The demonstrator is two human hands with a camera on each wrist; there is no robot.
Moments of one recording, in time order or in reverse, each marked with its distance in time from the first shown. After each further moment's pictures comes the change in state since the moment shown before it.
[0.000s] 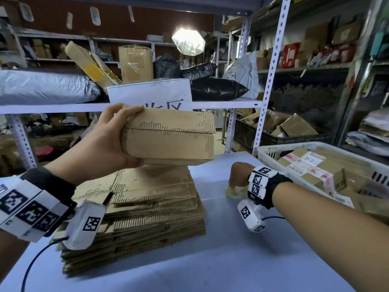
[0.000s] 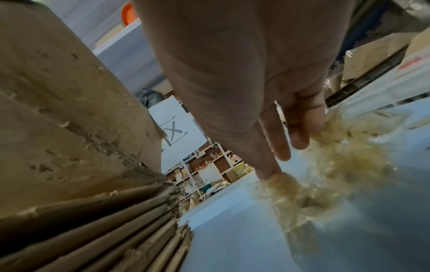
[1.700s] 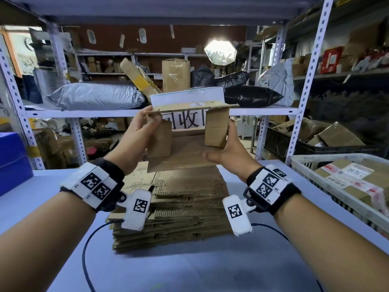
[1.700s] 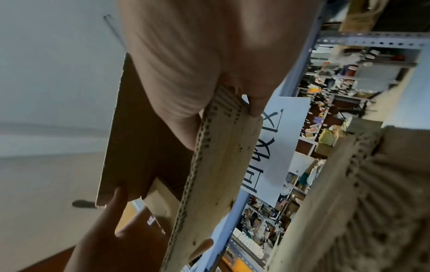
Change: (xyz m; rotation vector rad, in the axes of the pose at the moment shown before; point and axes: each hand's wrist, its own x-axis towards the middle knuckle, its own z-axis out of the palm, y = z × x) left_hand -0.010 0.026 -0.014 -0.783 0.260 -0.487; right_hand -0.080 -0.119 -0.035 1.181 0.267 -0.687
